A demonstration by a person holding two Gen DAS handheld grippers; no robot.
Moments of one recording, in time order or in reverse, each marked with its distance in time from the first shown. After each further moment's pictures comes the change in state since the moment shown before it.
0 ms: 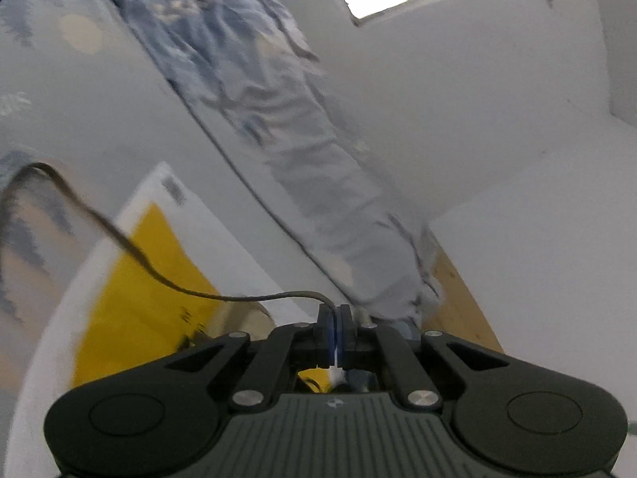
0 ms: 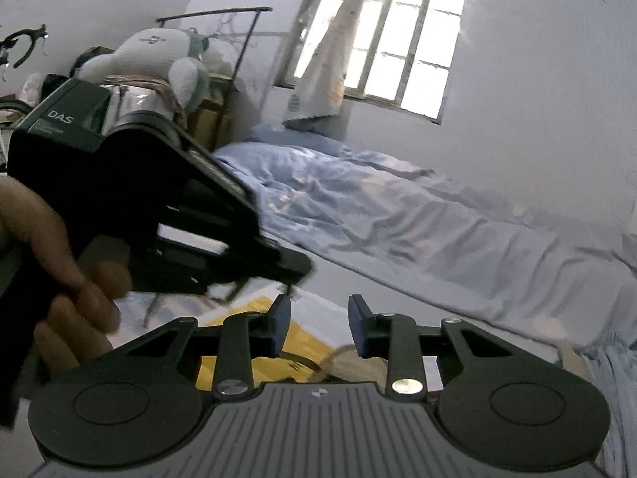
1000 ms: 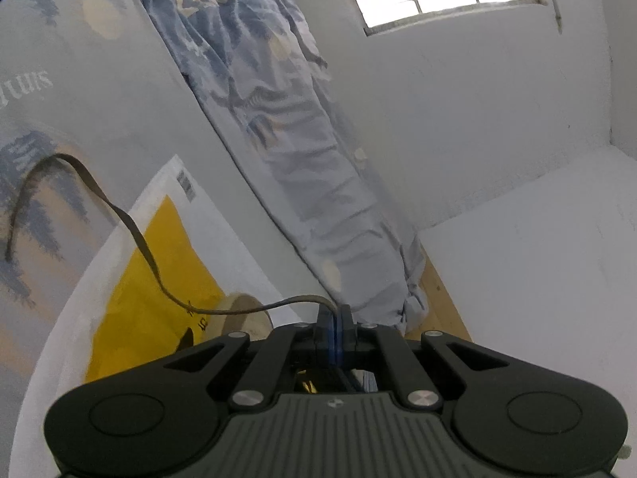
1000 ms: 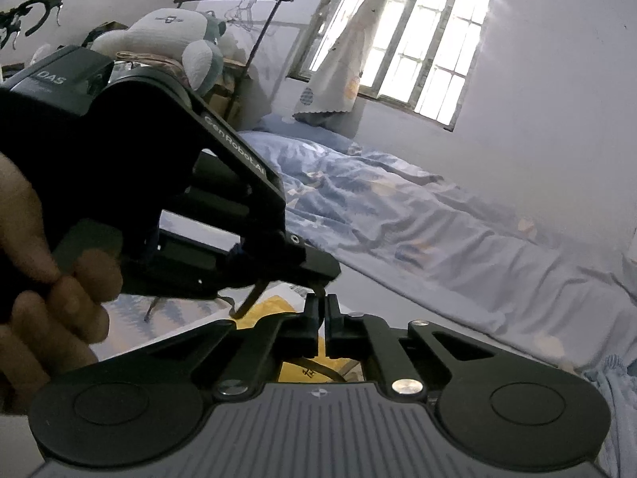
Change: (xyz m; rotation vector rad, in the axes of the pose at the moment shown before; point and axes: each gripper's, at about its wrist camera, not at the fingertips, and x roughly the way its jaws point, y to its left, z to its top) left arm -0.018 0.018 0.005 -0.101 -0.034 -0.018; right arm 0.018 0.032 0.002 -0.082 0.024 -0.011
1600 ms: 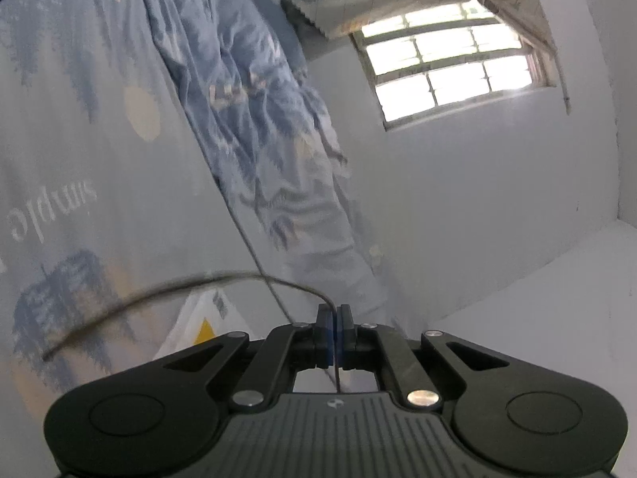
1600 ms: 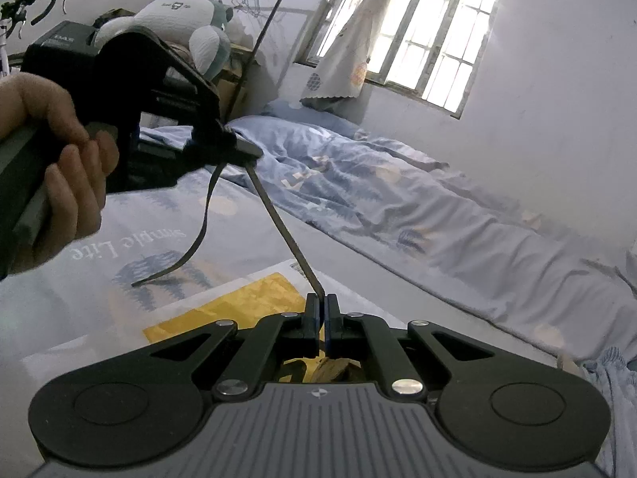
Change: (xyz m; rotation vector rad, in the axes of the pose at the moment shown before) left arm -0.045 0.009 0.049 -0.046 -0.276 0.036; right arm -0.007 -0.010 -0.011 -0.010 0.047 0.020
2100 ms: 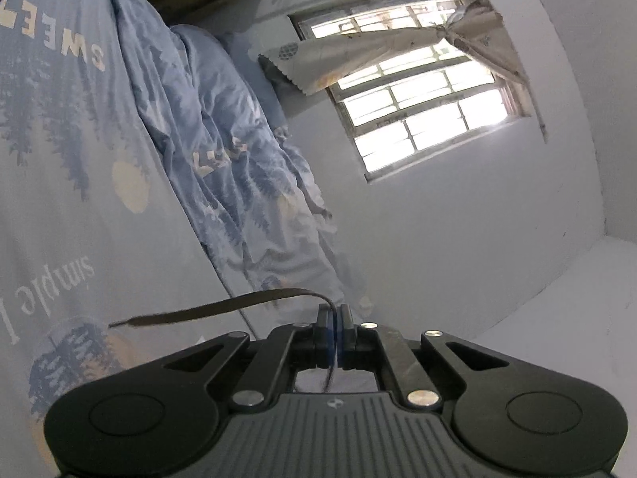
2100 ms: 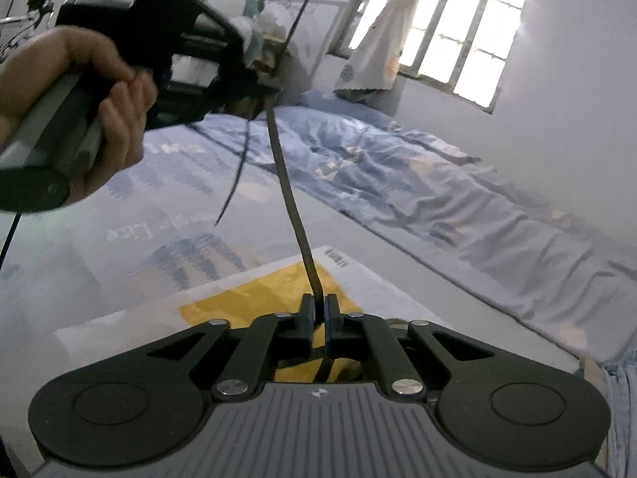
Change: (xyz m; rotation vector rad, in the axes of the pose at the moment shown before) left arm -0.019 -0.022 0.011 0.083 -0.141 -0.019; right arm -0.006 0.007 -0.007 -0.044 0.033 0.102
